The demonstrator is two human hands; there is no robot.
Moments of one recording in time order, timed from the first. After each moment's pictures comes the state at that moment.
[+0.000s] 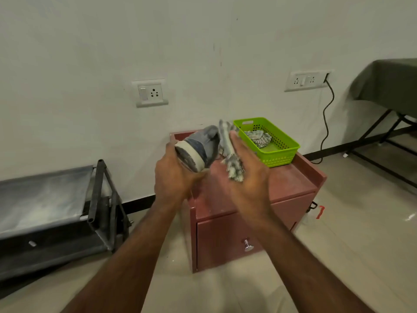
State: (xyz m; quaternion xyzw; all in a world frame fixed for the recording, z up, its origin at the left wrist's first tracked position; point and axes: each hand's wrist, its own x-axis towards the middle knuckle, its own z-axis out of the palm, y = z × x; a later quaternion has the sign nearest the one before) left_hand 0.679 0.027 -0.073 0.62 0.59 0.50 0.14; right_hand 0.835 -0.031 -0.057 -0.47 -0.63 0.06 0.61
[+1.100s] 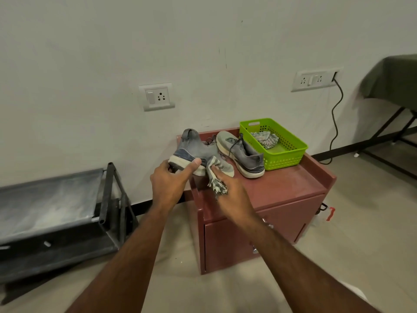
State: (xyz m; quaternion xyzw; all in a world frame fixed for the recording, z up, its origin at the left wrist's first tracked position) left_hand 0.658 0.026 -0.083 0.51 0.60 0.54 0.30; right_hand 0.818 -0.002 -0.114 -0.55 -0.65 0.27 0.46
